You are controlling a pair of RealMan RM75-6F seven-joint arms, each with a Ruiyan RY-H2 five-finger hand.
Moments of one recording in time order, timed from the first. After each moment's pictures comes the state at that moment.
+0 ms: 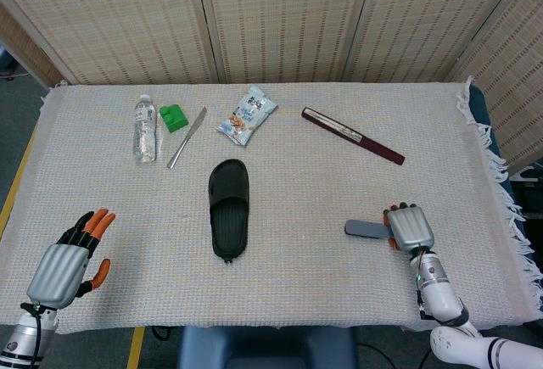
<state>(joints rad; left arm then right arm) -0.18 -1.03 -0.01 -1.96 1.54 1.39 0.28 0.48 -1.46 0.07 -1.43 -1.03 1.04 -0.64</state>
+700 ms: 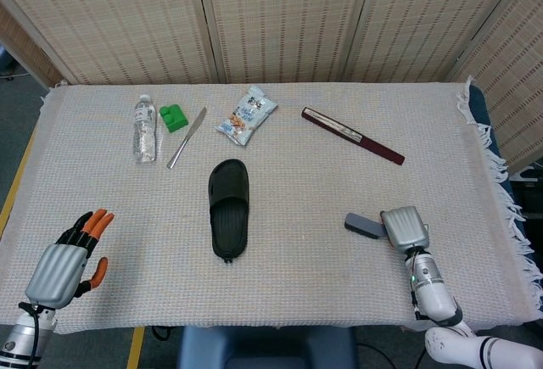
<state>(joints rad) -0.18 -1.02 -0.01 -1.97 1.54 1.38 0.26 0.49 -1.50 0.05 -1.38 -1.05 1.07 -0.70</state>
